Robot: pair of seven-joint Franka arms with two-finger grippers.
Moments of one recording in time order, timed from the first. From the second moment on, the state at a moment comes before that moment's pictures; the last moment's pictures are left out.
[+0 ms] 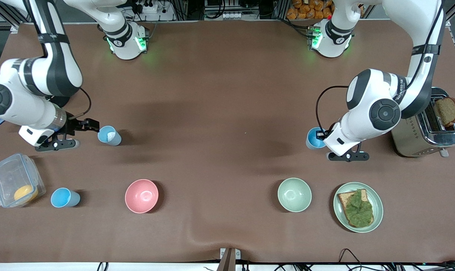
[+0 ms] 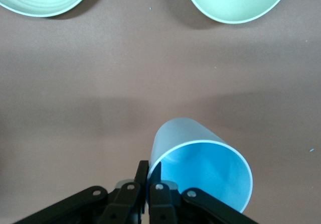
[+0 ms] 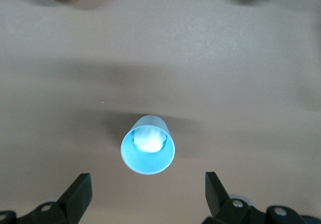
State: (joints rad) left arm -0.14 0.34 -0.16 -1.76 0.01 1.94 -0.28; right arm 0.06 0.15 -0.07 -2.04 -0.01 2.08 -0.13
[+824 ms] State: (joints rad) left arm -0.14 0.40 -0.16 -1.76 0.01 1.96 -0.28; right arm -0.03 0.25 -0.08 -2.21 -0.01 2.36 -0.21
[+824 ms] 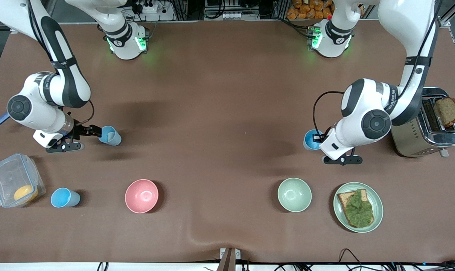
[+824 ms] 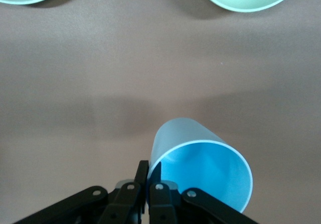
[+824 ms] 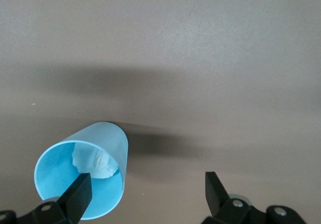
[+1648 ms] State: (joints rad) left arm -0.14 0.40 -0.16 -1.76 0.01 1.96 -0.28; right arm -0.02 0.29 -0.06 -2.22 0.03 2.37 -0.21
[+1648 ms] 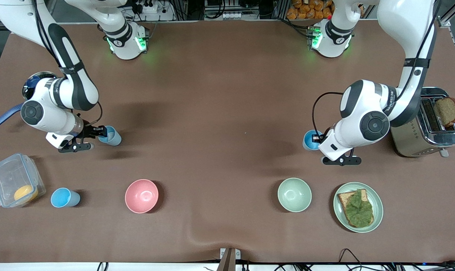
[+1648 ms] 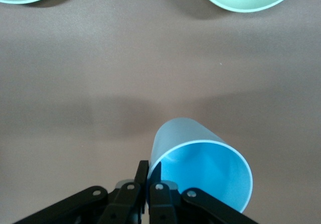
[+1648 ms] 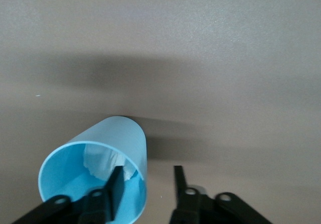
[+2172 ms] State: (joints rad) left arm -0.16 0.40 -0.16 -1.75 0.01 1.96 -0.30; right arm 0.00 0.29 -0.05 -2.14 0.07 2.28 -0.21
